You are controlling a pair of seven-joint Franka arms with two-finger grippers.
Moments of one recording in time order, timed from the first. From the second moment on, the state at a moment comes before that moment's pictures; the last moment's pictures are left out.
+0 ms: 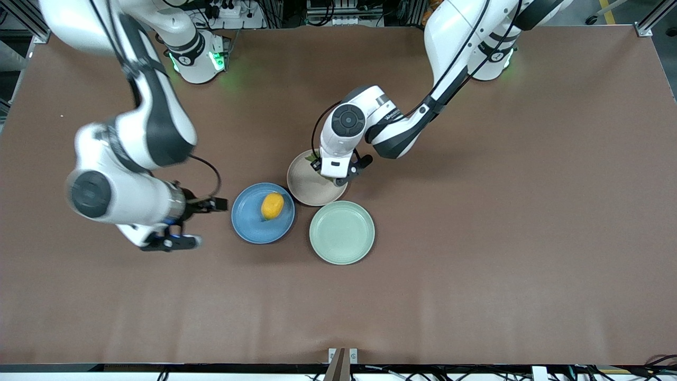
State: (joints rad) left arm -0.52 0.73 -0.43 -1.57 0.02 2.29 -1.55; right arm 0.23 0.48 0.00 -1.33 0.13 1.61 0.19
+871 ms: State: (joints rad) left arm -0.29 0.56 -0.42 -1.49 0.02 2.12 -1.01; right arm 0.06 0.21 0.00 -1.32 0.08 1.41 0.12
